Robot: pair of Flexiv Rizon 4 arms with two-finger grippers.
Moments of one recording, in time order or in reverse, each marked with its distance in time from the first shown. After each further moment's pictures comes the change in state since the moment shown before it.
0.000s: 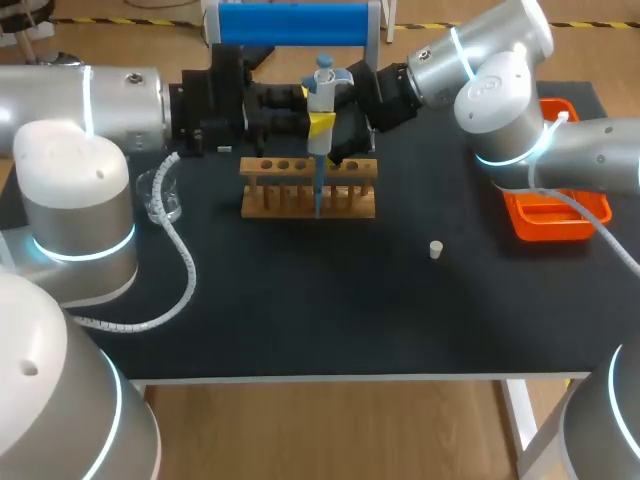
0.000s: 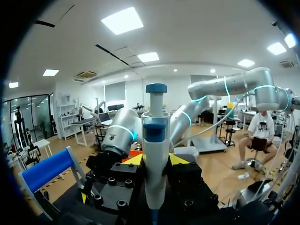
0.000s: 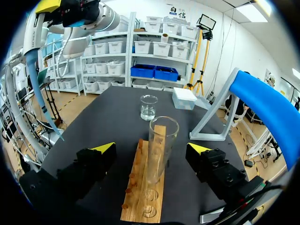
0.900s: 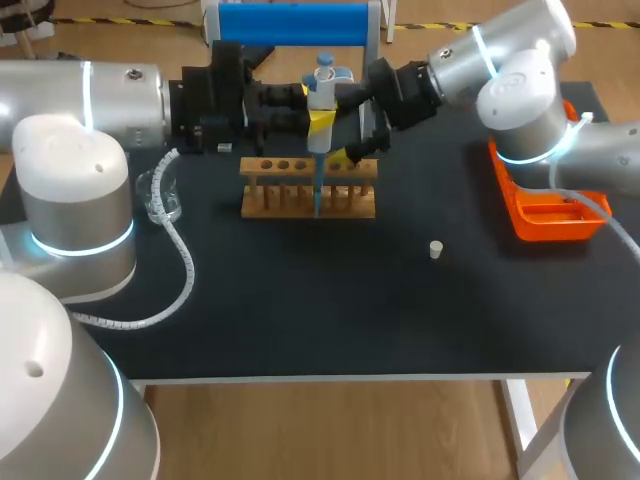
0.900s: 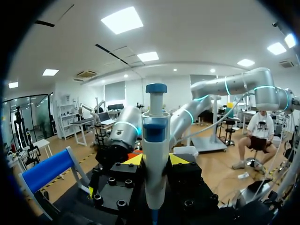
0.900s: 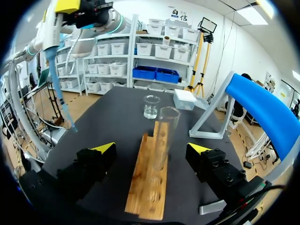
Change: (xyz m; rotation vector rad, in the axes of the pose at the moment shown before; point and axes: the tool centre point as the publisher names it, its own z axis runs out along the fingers) left arm -0.001 -0.001 0.000 -0.005 0.004 0.000; right arm 0.011 -0.009 -0.033 -0.012 0.006 -0.020
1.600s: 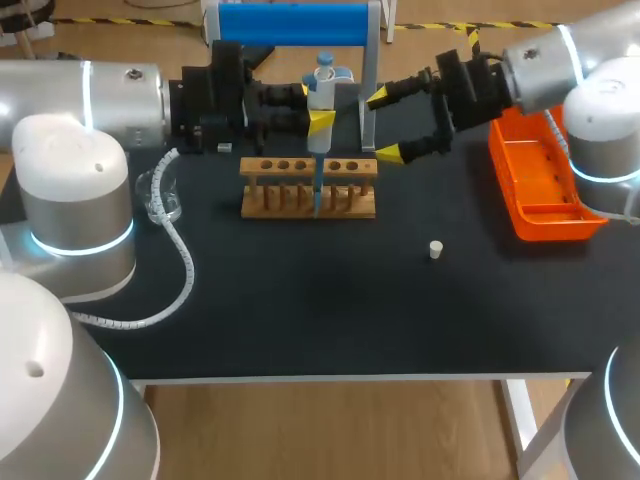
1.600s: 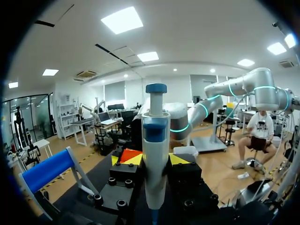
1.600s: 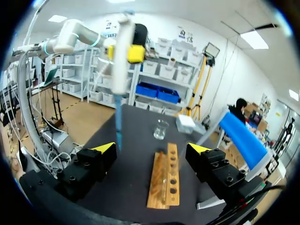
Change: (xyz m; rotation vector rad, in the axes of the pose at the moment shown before) left arm 0.000 0.000 0.000 0.000 0.000 0.000; right arm 0.076 0.059 -0.094 -0.165 -0.051 -0.127
